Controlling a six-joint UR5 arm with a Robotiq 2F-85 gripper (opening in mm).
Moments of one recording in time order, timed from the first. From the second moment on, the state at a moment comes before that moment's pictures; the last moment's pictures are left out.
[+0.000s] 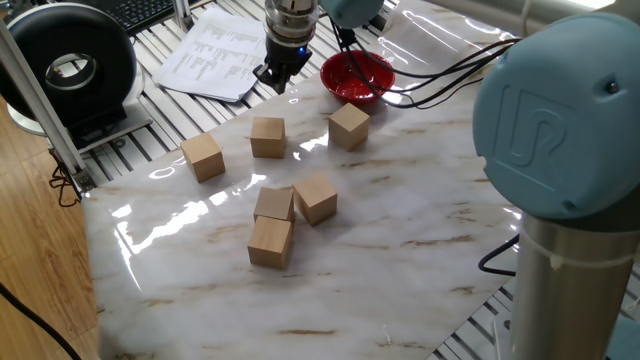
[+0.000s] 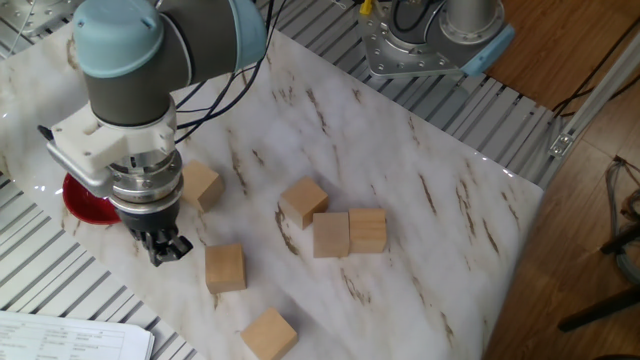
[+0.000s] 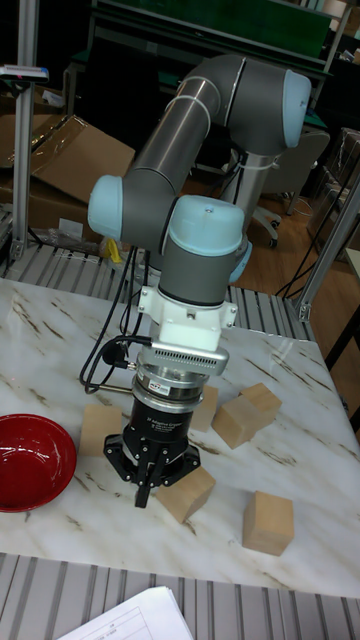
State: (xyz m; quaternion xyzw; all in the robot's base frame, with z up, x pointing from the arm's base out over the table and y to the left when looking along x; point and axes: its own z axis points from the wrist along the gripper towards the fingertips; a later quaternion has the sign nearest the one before) arm 0.723 -0.006 0.067 0.00 0.99 0.01 0.13
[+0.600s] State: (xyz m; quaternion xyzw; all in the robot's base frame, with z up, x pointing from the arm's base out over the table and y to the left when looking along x) arm 0.722 0.003 0.070 0.00 0.99 0.02 0.12
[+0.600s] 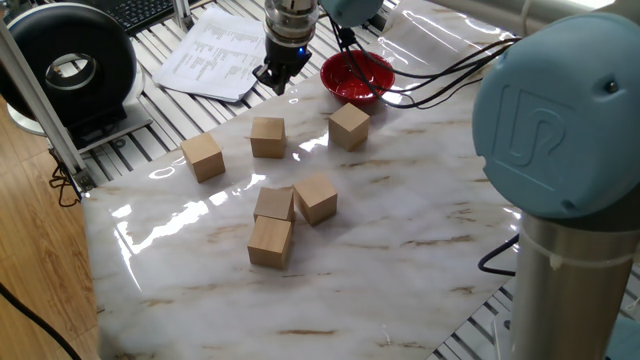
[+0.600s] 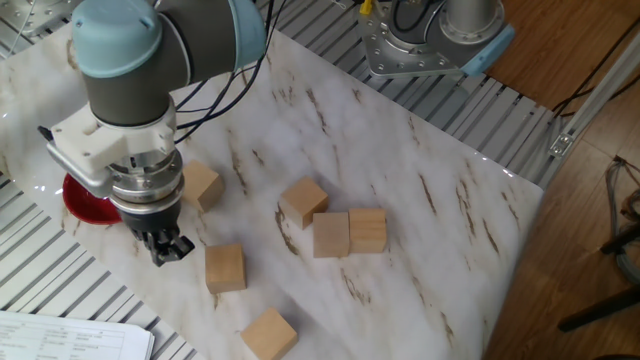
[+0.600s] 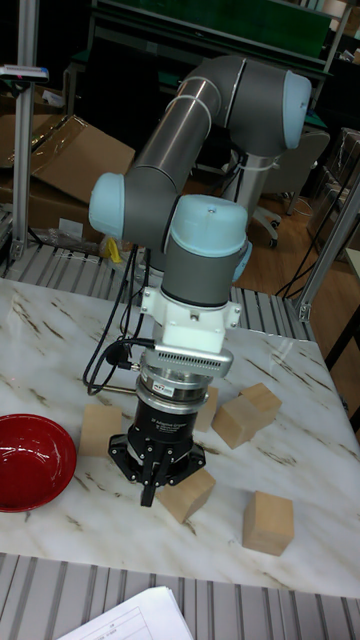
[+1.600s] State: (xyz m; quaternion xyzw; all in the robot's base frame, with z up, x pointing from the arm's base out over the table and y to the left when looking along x) arm 0.711 0.008 0.082 -0.11 0.99 -0.02 0.05
